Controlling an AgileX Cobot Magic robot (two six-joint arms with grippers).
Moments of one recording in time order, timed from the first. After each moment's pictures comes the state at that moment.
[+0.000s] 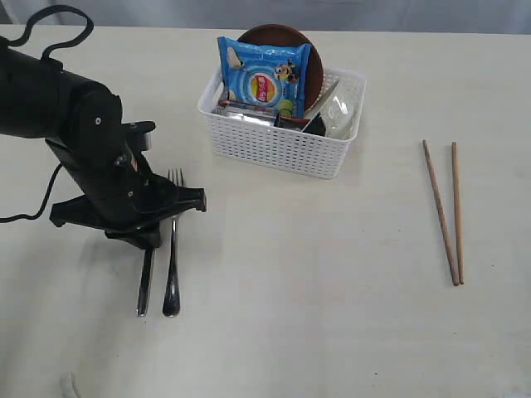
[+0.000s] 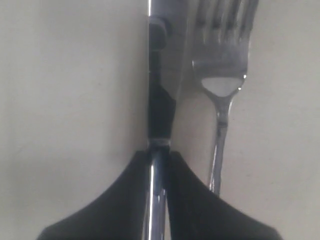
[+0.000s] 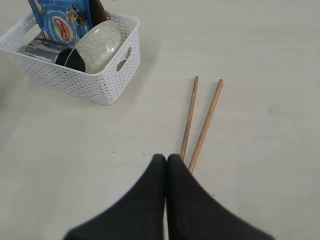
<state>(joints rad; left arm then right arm) -0.57 1.80 -0.87 -0.13 0.61 -0.55 0.39 0.36 -0.53 -0.21 0.90 0.35</state>
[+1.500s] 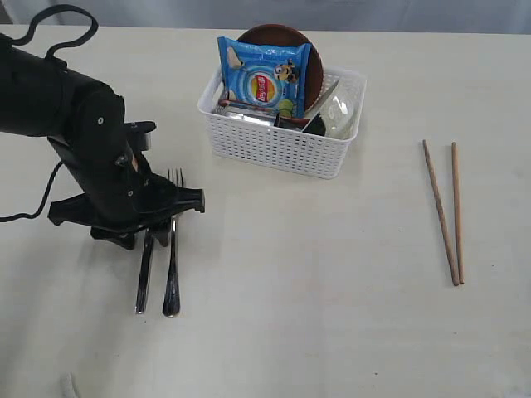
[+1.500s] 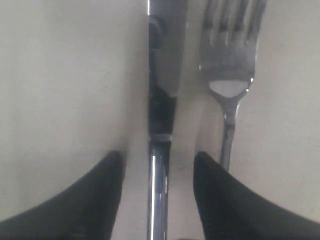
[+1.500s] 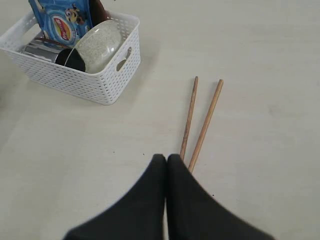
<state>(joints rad) -0.57 1.81 -0.88 -0.09 0.64 -0.58 0.39 0.36 -0.53 -0.21 0.90 0.34</state>
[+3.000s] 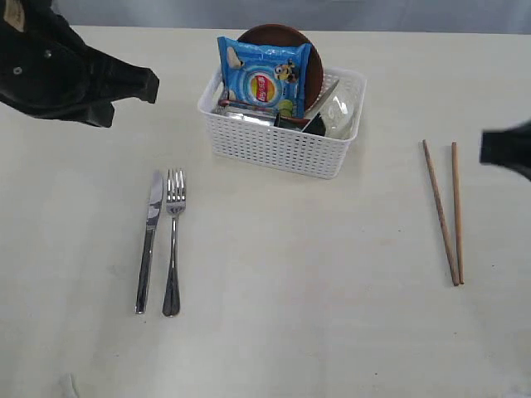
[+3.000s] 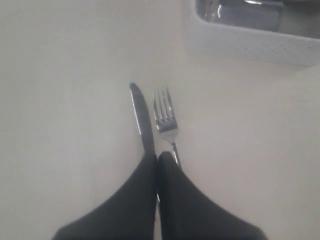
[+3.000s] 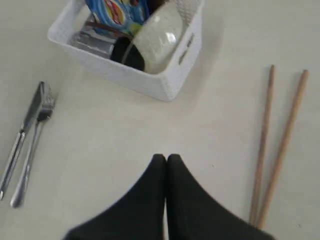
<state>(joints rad) -0.57 1.31 -1.01 0.09 0.87 -0.45 0.39 0.76 -0.66 0.06 0.74 0.22</state>
